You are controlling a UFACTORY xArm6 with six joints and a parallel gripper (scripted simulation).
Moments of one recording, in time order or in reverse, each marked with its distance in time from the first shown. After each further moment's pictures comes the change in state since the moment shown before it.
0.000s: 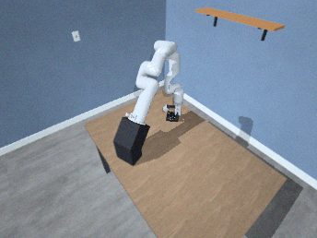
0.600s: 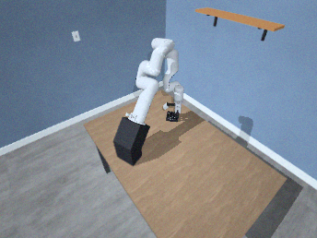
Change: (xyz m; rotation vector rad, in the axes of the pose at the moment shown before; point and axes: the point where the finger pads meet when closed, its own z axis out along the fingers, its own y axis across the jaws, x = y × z) arm 0.000 0.000 -0.023 -0.004 -0.008 -0.001
